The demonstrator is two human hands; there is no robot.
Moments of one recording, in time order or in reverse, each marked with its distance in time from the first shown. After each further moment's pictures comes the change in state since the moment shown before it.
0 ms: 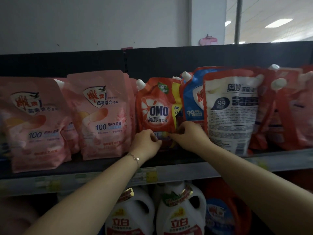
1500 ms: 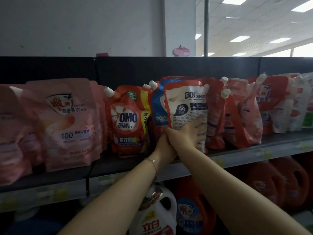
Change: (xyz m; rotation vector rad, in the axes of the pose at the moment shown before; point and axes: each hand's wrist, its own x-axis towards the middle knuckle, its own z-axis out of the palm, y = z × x) left_hand -0.040 0.137 0.060 -1.072 -0.120 -0.194; right_hand -0.013 0.018 -0.033 0.256 0.491 0.562
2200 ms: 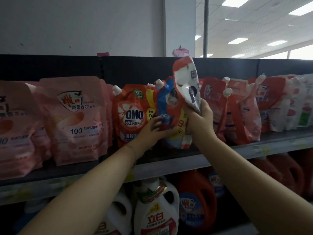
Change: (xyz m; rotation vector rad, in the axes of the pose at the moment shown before) left_hand 0.032 0.009 -0.072 0.182 -0.388 0.110; right_hand -0.012 -0.009 -0.046 0.757 -0.169 -0.423
